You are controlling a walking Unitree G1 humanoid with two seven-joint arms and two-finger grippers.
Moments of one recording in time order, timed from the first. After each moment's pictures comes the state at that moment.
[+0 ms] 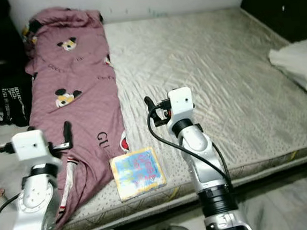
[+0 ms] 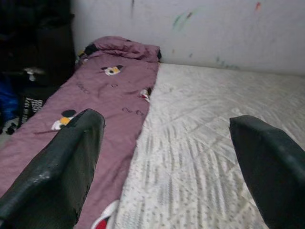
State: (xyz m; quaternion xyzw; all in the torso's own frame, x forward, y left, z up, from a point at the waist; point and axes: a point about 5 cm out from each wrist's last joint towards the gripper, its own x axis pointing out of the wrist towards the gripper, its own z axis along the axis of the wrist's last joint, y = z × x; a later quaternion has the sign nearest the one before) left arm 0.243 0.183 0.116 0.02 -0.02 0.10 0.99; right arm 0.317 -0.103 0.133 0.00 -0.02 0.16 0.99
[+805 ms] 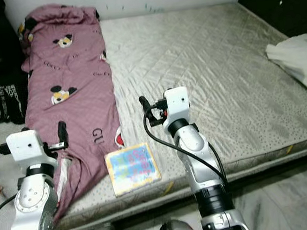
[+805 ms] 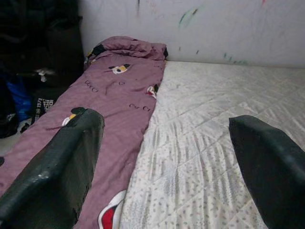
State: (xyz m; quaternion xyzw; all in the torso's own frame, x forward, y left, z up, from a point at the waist) left arm 0.243 0.184 0.116 0.01 -0.01 0.11 0.99; right arm 0.316 -0.100 0.133 0.01 -0.02 0.17 0.98
